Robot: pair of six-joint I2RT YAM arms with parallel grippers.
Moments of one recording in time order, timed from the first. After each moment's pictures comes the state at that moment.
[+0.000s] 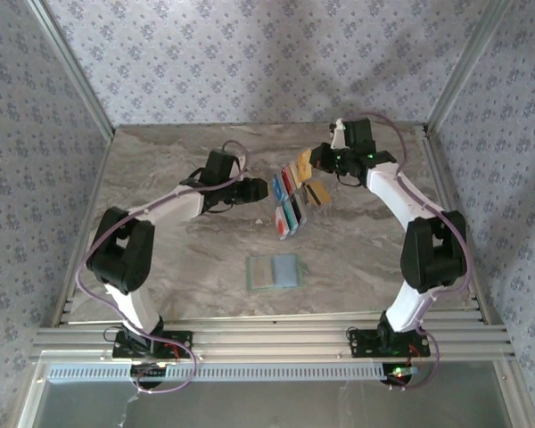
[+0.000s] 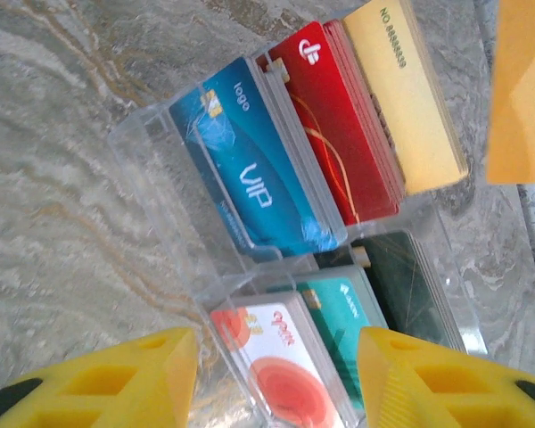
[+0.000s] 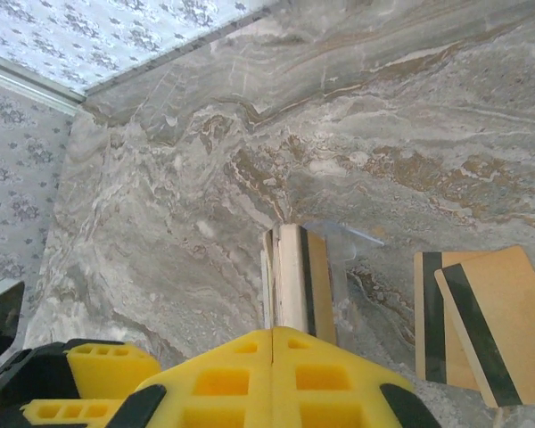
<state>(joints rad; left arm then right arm) -0.50 1.74 1.17 -0.17 0.40 -0.57 0.26 1.70 1.39 -0.36 -0.40 0.49</state>
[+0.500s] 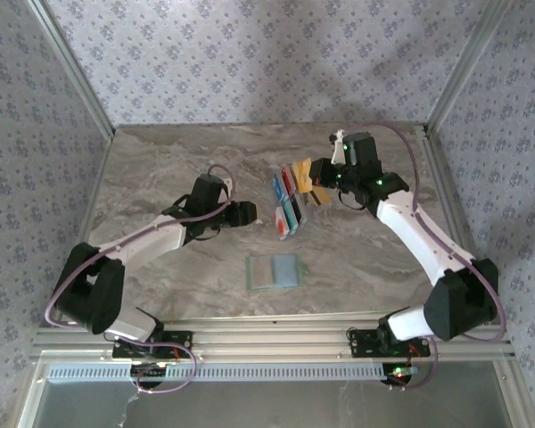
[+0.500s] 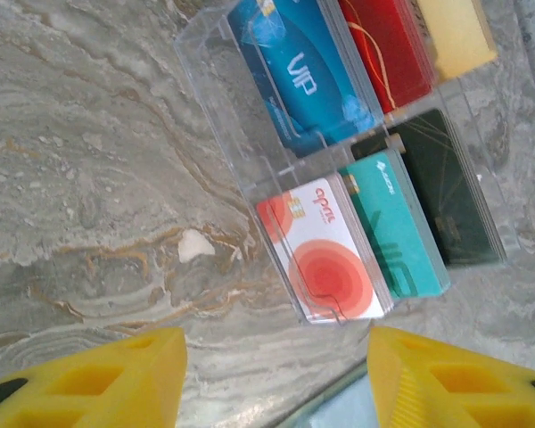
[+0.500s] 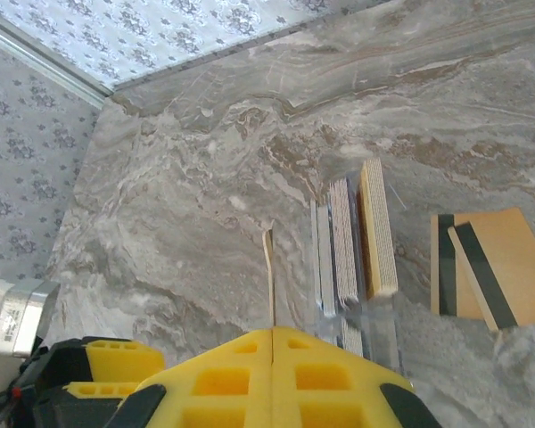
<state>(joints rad) -0.56 1.45 0.87 -0.15 0.26 -0.58 0.39 1.38 1.20 -0.41 -0.24 0.49</state>
